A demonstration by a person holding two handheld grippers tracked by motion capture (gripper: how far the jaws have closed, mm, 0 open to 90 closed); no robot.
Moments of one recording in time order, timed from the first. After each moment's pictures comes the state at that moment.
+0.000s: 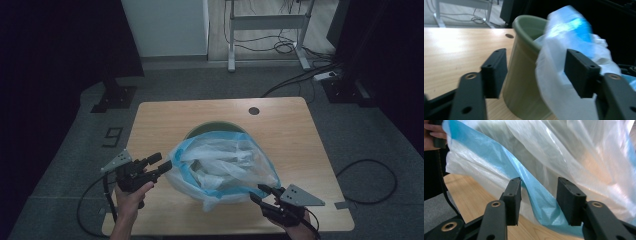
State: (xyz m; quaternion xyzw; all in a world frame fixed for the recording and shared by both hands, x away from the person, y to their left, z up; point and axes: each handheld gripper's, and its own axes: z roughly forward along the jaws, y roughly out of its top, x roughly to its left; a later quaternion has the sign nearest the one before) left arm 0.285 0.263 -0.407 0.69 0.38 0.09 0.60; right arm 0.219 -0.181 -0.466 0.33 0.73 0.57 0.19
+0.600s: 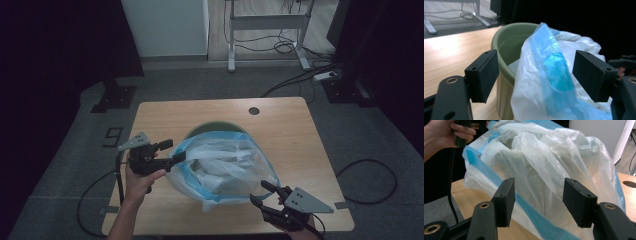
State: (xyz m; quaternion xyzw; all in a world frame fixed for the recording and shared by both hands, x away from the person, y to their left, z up) left arm 0.319 0.222 -0.371 0.75 0.35 0.08 0.56; right arm 0.201 -0.180 -0.438 0.31 0.71 0.59 0.22
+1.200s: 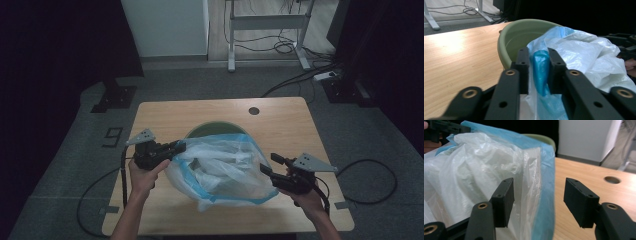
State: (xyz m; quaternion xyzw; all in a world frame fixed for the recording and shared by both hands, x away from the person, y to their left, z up) left arm 0.334 0.219 -0.379 0.75 0.36 0.08 0.55; right arm 0.282 -0.212 -0.429 0.35 0.71 0.58 0.20
